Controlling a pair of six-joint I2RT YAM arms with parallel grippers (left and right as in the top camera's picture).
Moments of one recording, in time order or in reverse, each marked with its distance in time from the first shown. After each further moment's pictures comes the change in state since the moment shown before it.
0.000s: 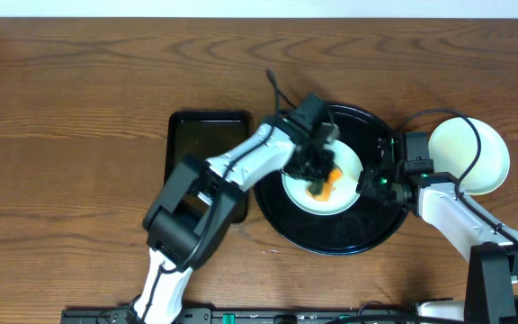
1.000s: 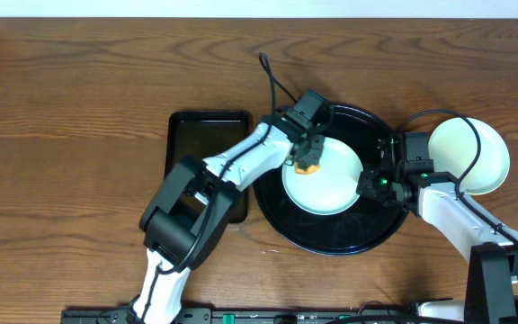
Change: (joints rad) left arm 0.044 -0.013 -0.001 0.082 -0.442 -0.063; right arm 0.000 0.000 0.002 -0.015 -0.002 0.000
